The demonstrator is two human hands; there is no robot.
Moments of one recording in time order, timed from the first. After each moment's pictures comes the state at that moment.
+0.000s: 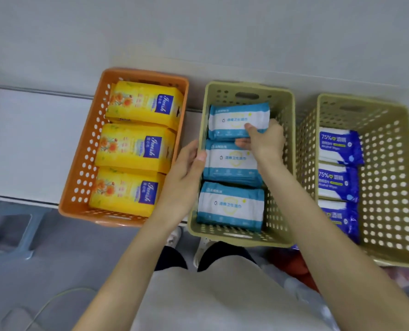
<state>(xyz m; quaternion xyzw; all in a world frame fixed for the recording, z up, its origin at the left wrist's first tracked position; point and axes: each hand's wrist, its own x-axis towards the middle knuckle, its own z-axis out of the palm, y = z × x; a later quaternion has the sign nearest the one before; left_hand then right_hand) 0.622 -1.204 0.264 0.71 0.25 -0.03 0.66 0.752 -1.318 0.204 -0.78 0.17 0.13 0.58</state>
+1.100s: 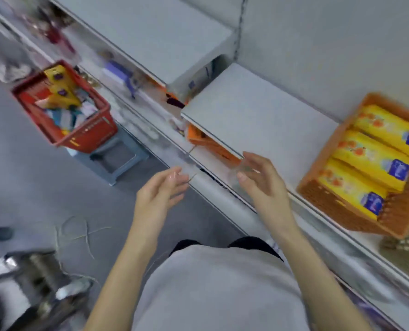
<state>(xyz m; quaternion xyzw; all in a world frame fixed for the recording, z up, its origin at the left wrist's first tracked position) 0.271 -0.929 0.263 0.51 0.48 0.24 0.67 0.430 -1.037 0.260 -0.69 -0.27 0.33 0.58</state>
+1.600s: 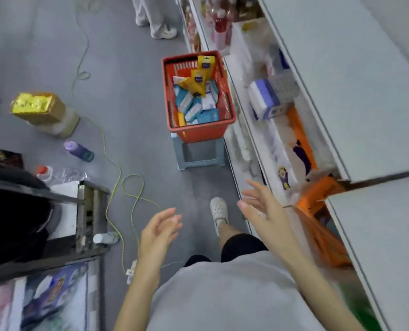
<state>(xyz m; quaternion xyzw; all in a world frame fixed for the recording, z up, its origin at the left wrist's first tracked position) 0.116 -0.791 0.206 0.24 0.69 0.37 0.57 0.334 -0.764 0.210 -0.63 -0.49 0.51 0.33</state>
